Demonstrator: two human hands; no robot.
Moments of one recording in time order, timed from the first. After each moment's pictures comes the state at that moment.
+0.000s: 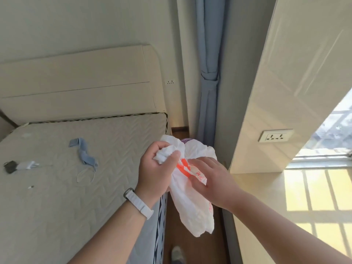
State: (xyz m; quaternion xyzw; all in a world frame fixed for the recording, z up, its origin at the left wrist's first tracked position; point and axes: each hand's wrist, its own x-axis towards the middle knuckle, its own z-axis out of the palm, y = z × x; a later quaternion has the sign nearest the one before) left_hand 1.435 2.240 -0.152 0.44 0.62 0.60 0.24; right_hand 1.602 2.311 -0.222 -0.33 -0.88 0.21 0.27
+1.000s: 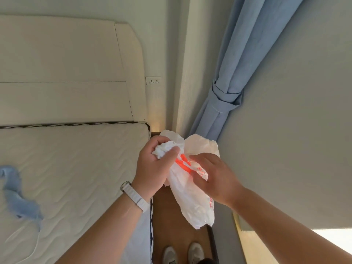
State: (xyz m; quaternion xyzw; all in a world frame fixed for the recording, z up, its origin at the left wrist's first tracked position) left_hand 1.200 2.602 -0.214 0.43 0.57 0.60 0.37; right_hand 1.396 2.641 -0.251 -0.44 -0.86 0.20 0.18
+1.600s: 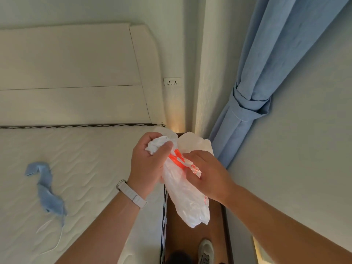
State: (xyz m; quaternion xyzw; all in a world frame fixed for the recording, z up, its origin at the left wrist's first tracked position) left_hand 1.180 2.668 -0.215 0.35 0.62 0.62 0.33; right_hand 1.353 2.729 -0.291 -0.36 -0.86 0.27 0.23
